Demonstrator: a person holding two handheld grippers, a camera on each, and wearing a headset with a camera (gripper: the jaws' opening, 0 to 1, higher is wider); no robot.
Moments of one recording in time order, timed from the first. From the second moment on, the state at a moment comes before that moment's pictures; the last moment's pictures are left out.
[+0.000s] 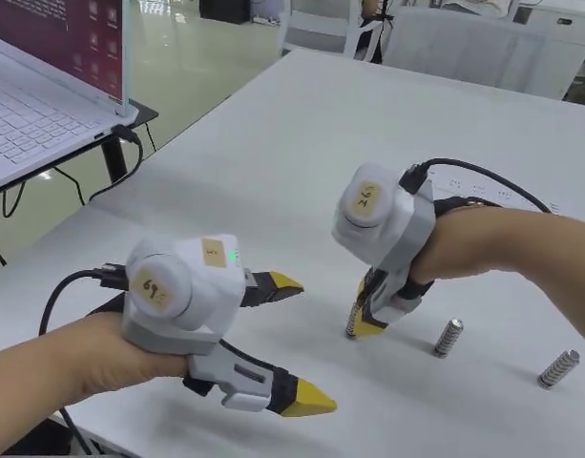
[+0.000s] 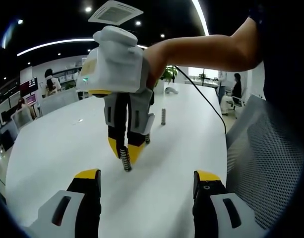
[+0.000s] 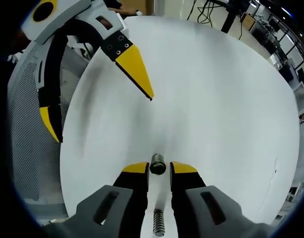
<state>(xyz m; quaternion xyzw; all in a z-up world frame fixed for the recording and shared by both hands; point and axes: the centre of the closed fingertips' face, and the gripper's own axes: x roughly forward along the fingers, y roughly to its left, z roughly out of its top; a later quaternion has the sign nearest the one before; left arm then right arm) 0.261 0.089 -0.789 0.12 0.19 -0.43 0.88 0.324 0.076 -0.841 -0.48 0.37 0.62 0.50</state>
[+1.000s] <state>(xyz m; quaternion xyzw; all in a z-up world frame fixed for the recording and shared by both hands) 0.255 0.083 -0.795 0.13 0.20 -0.44 0.87 0.314 0.051 -0.802 -0.43 0.34 0.61 0.57</state>
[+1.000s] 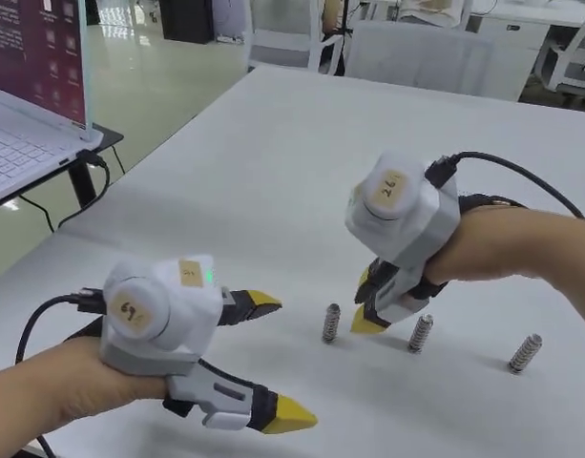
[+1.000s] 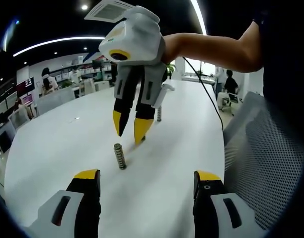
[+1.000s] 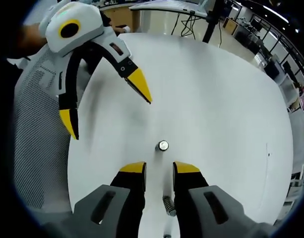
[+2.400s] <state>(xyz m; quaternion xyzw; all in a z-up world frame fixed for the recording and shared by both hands) 0.248 0.073 -0.797 0.13 0.20 -0.46 0.86 0.254 -0.001 -0.796 -0.29 0.33 0.58 0.69</state>
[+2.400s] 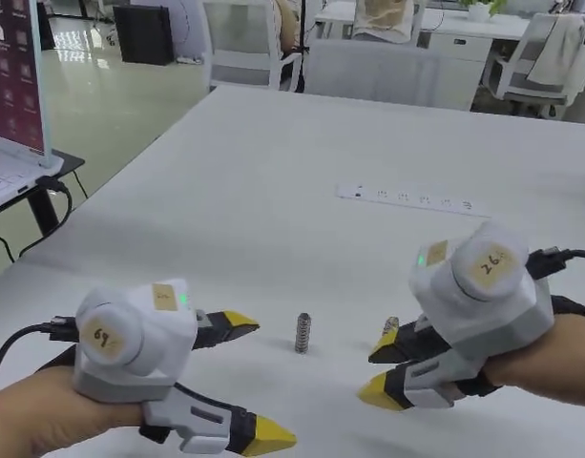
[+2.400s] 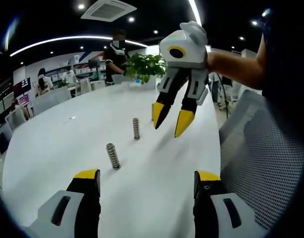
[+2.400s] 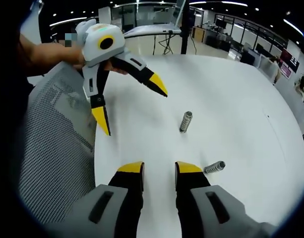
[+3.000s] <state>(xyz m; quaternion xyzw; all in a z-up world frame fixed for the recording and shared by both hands) 0.246 0.072 -0.797 0.13 0.20 -0.46 0.86 0.252 -0.051 -0.799 -0.24 0.34 0.53 0.74</state>
